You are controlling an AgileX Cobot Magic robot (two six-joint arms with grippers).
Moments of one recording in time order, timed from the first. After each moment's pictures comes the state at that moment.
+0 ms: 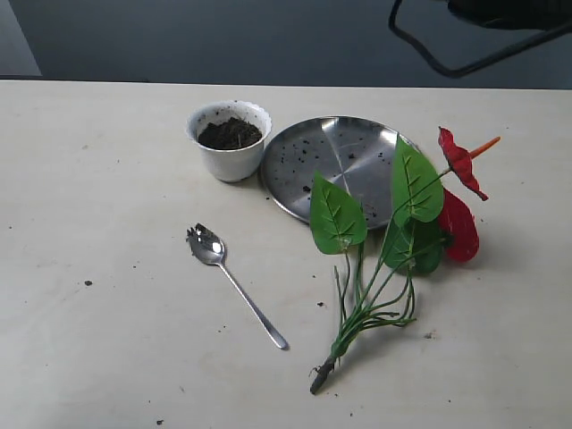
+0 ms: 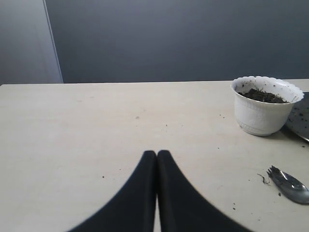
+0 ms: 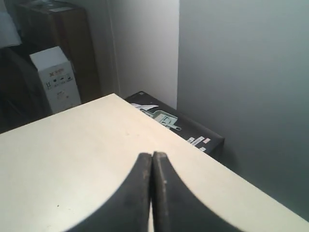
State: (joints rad) left arm -0.04 0.00 0.00 0.00 0.23 -0.02; right arm 0.66 1.58 -1.30 -1.55 -0.17 1.55
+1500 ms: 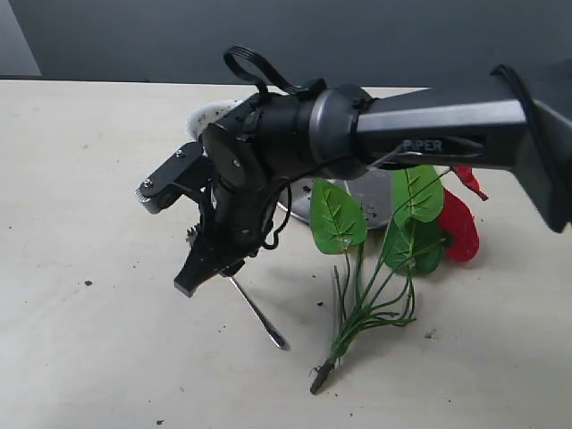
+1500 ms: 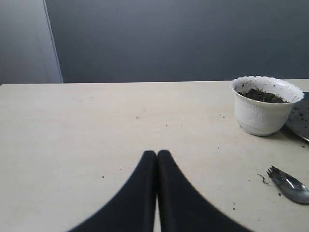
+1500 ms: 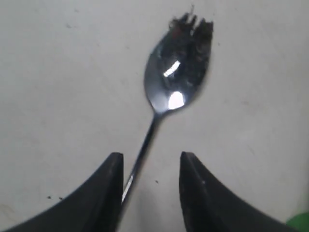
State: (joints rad) left arm -0.04 0.00 0.00 0.00 0.23 -0.02; right arm 0.89 2.10 -1.48 -0.03 0.76 -0.11
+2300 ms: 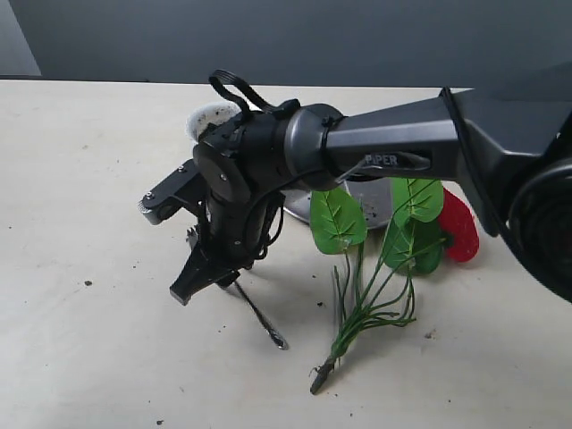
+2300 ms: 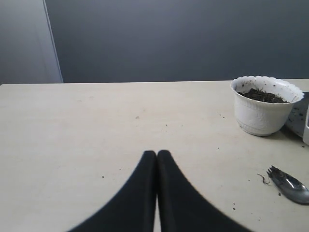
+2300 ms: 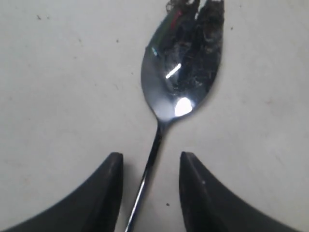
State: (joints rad) left arm -0.04 0.00 0.00 0.00 0.23 -0.02; right arm 0.89 2.19 -1.53 -0.02 0.77 -0.06
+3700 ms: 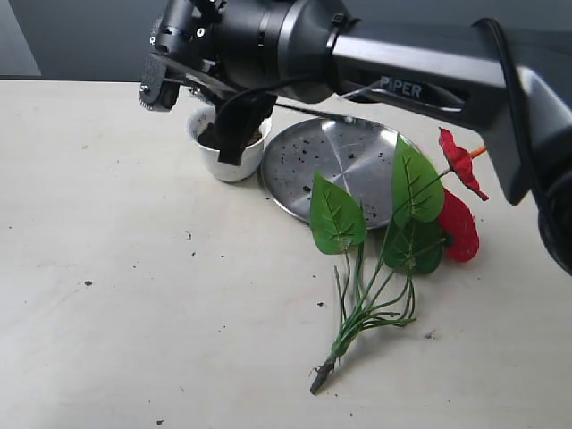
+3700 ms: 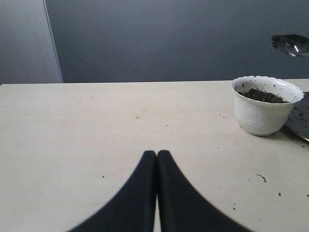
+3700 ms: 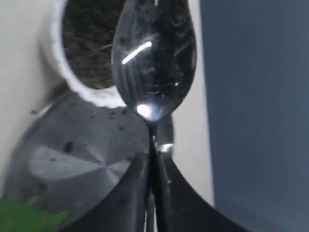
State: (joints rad) left arm -0.04 0.00 0.00 0.00 0.23 -0.02; right arm 0.89 2.15 -1.88 -0.79 1.03 -0.14
